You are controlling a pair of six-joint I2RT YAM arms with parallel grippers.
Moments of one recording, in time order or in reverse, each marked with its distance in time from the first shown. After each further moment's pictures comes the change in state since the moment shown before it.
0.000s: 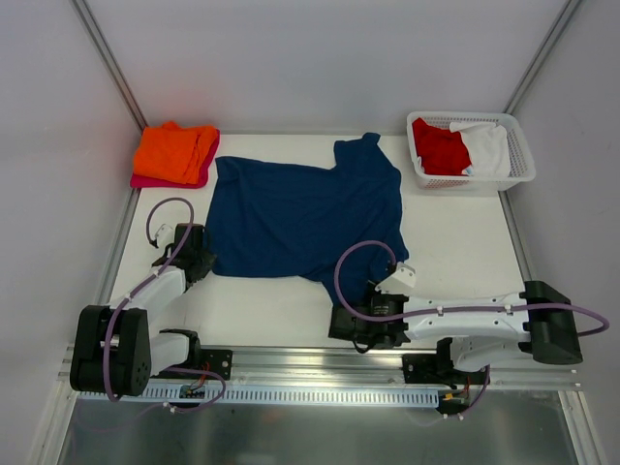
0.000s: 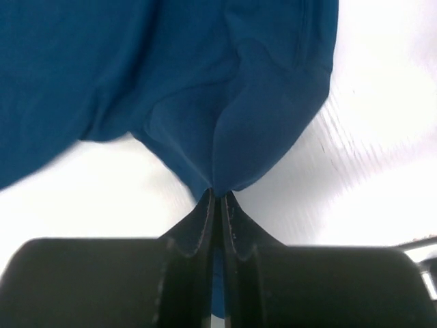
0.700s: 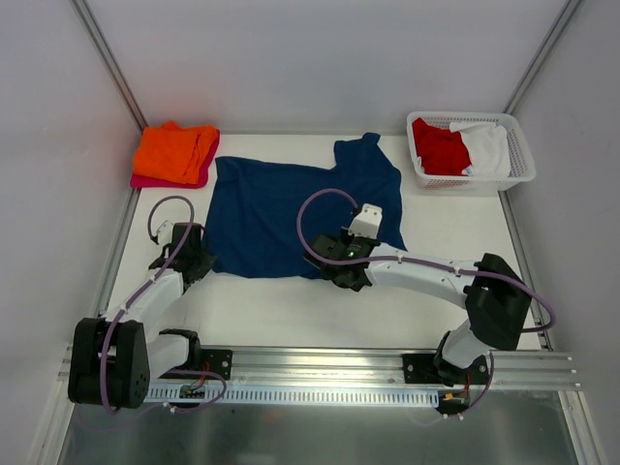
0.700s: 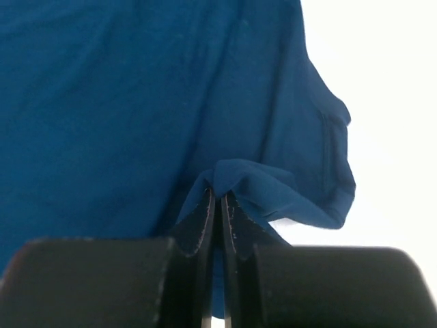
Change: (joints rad) left arm 0.000 -0.062 0.010 -0.053 0.034 0.082; right arm -0.394 0.293 0.290 0.231 0.166 -0.710
